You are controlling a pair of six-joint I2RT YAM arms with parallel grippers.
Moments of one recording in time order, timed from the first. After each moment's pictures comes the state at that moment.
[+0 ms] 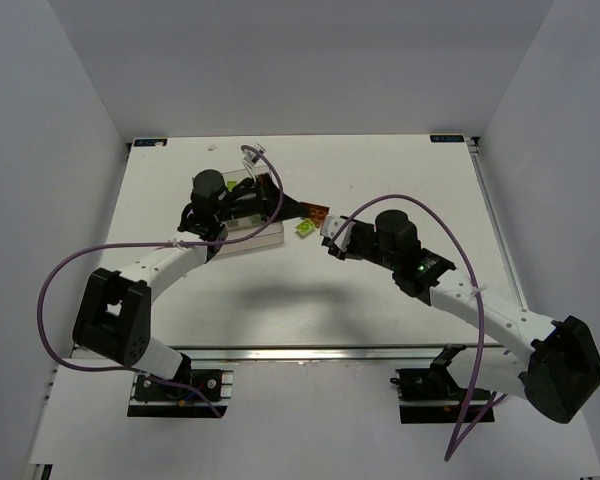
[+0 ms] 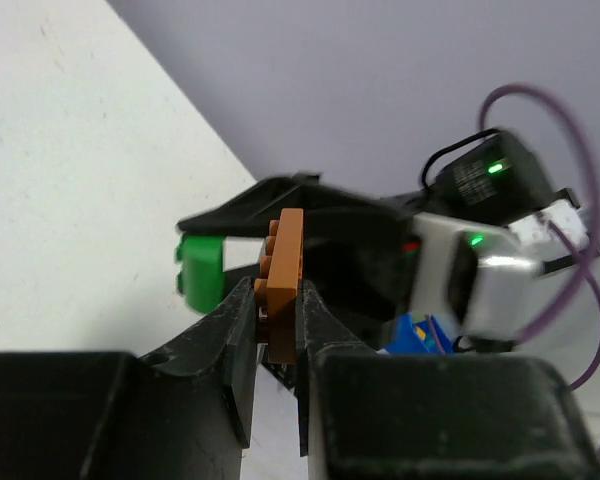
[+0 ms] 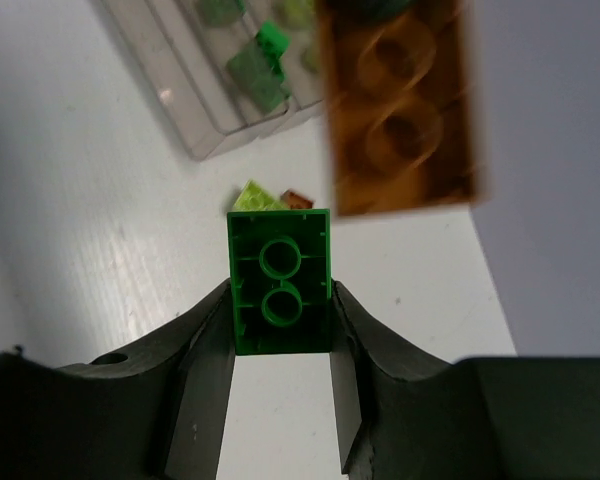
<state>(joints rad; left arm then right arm) -0.40 1.49 0.92 0.60 0.94 -0.94 0.73 1.14 0.76 0.09 -0.22 -0.74</state>
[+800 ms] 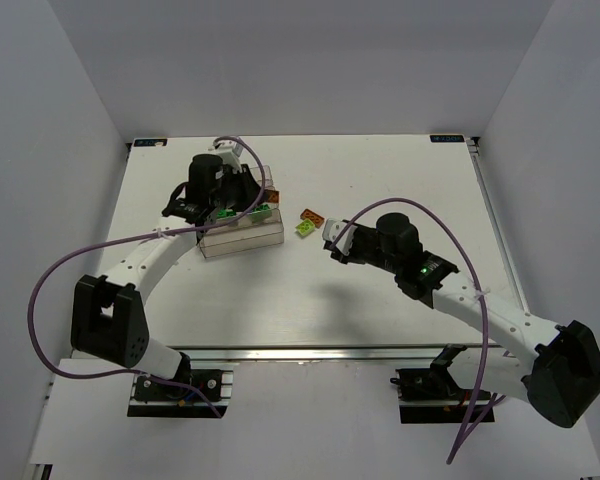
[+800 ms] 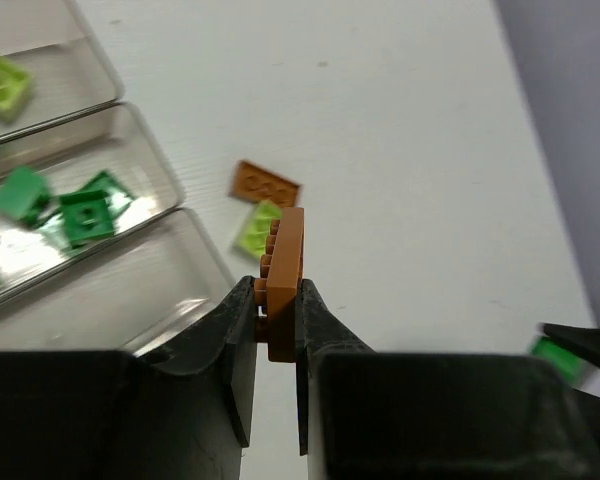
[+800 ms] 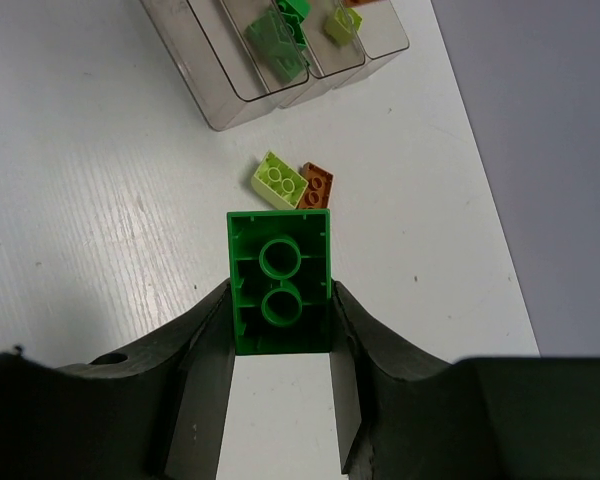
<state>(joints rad) -0.32 1.47 1.12 -0.07 0.34 -0.43 0.73 1.12 0.74 0.01 -0.20 -0.74</state>
